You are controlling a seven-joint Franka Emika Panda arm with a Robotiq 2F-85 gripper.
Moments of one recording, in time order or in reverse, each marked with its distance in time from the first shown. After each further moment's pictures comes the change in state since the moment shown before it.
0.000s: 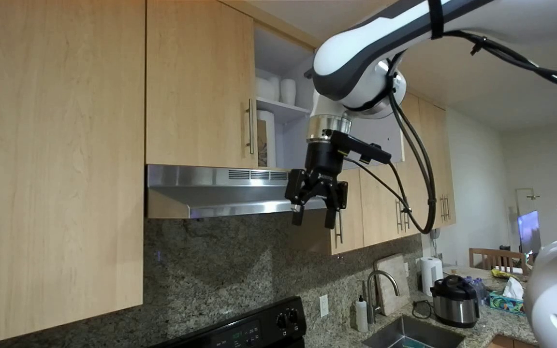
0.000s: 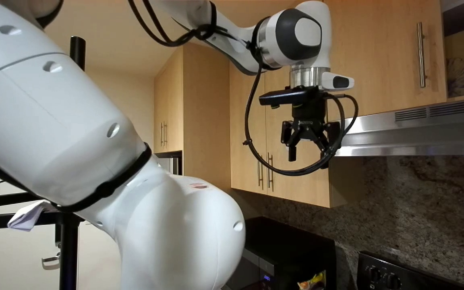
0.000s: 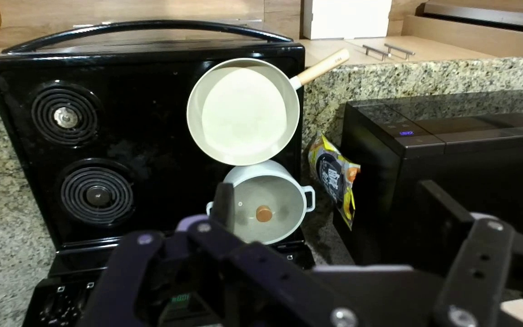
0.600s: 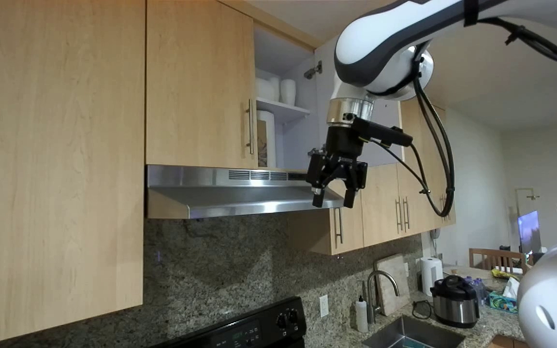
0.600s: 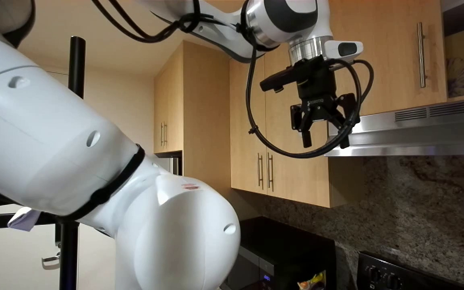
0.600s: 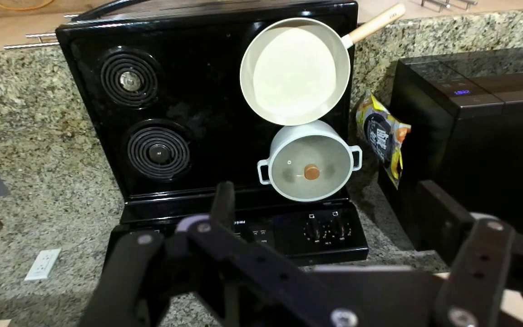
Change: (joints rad) arm -0.083 -0.113 0.001 -0.002 -0.105 -0.003 0.001
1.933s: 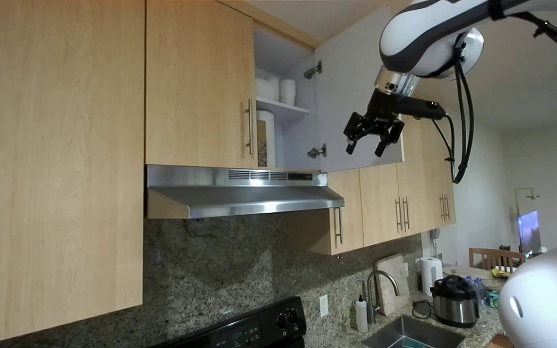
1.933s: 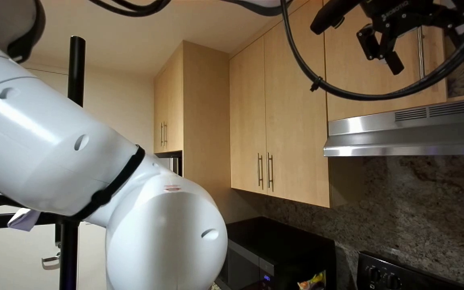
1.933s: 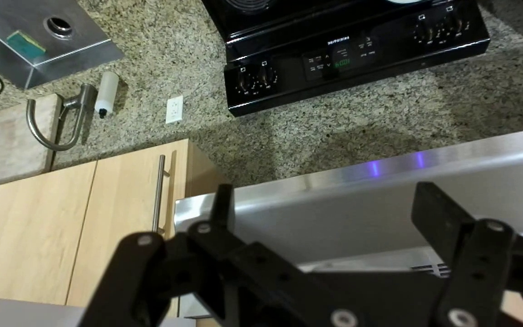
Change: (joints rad) arm -0.161 -0.039 -0.176 0.110 -0.157 0.300 -0.011
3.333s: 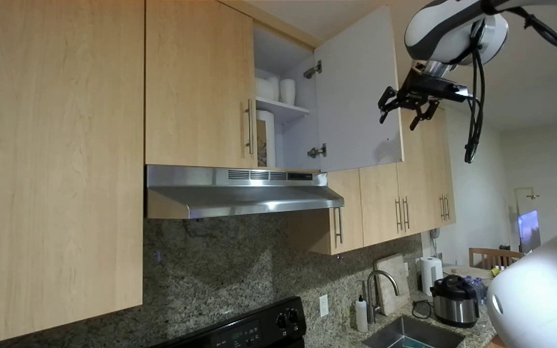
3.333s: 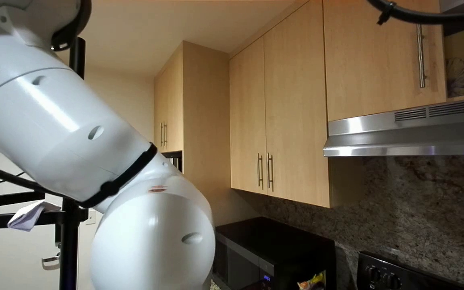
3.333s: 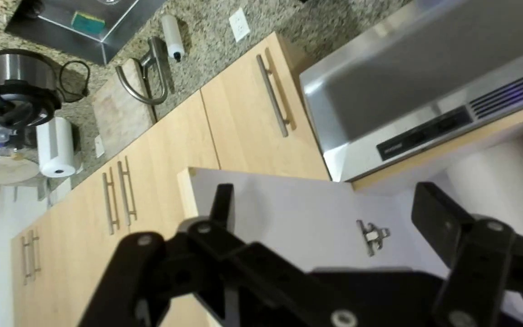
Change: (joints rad) arm -0.122 0.161 -0.150 0.237 0.014 0.145 0.160
